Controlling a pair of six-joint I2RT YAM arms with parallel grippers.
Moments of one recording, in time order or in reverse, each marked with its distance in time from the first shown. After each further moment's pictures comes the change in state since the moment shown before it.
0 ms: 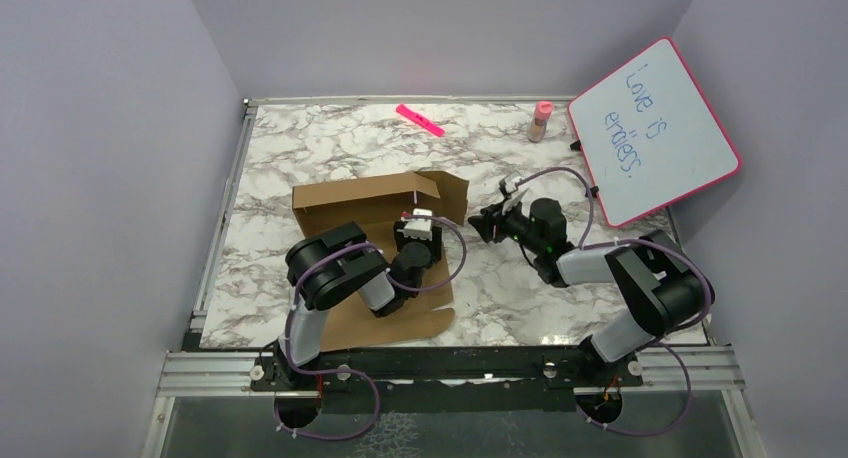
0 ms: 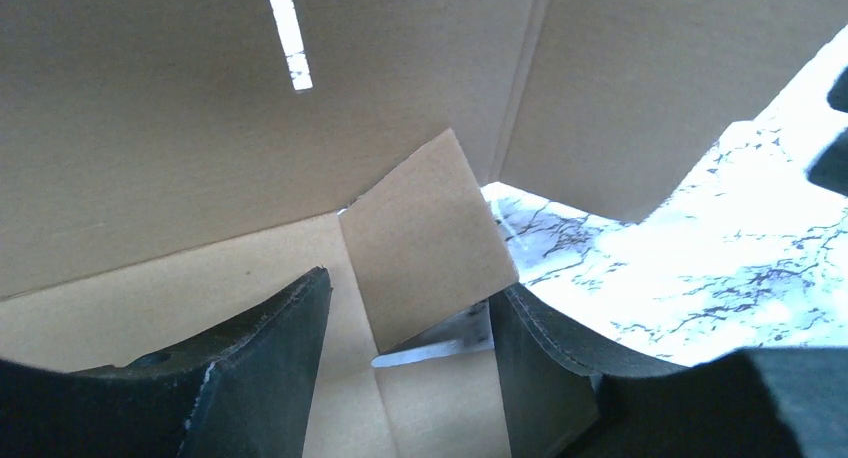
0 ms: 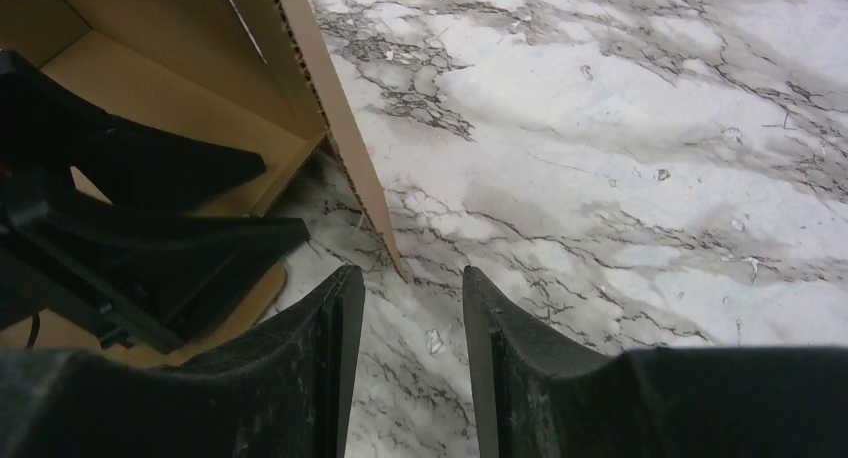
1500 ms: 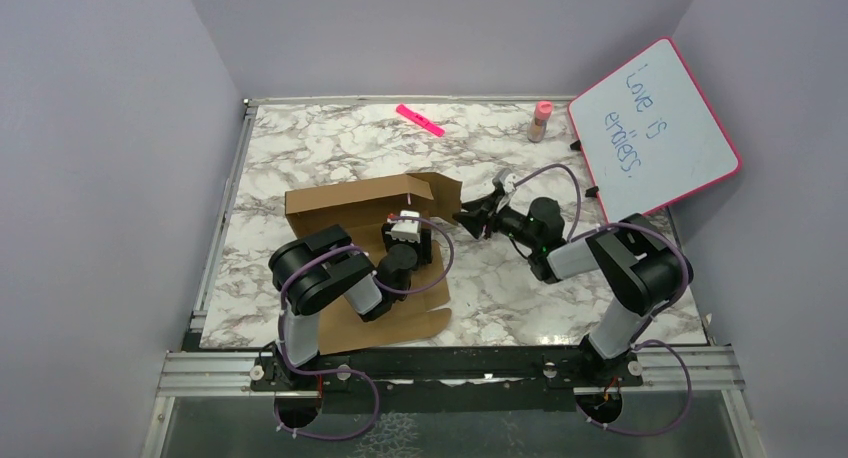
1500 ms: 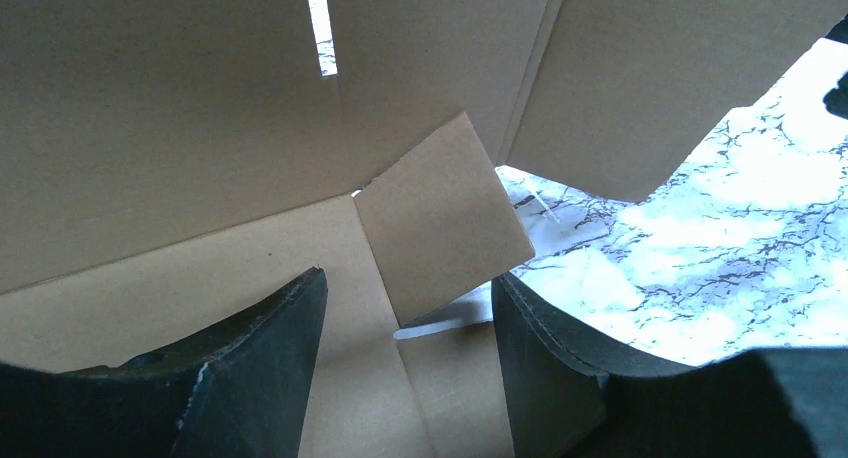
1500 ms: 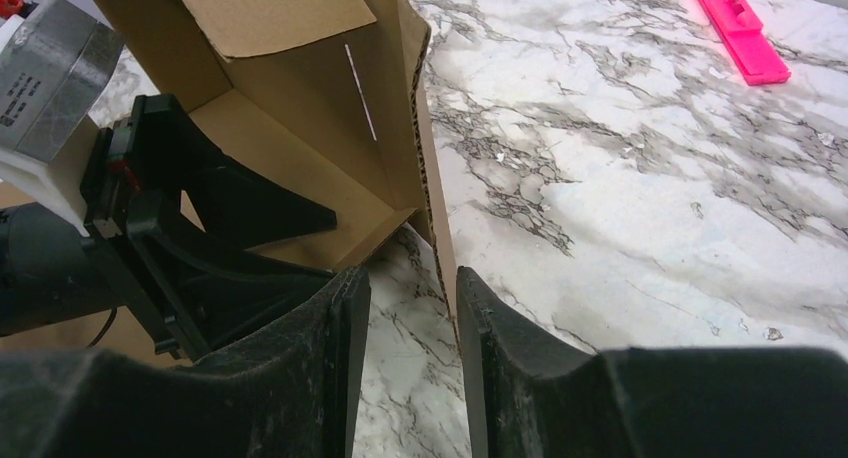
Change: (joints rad) left arm 0.035 -0.098 -0.119 0.018 0.056 -0.024; right arm 0.006 0.117 0.003 0.320 -0.217 0.057
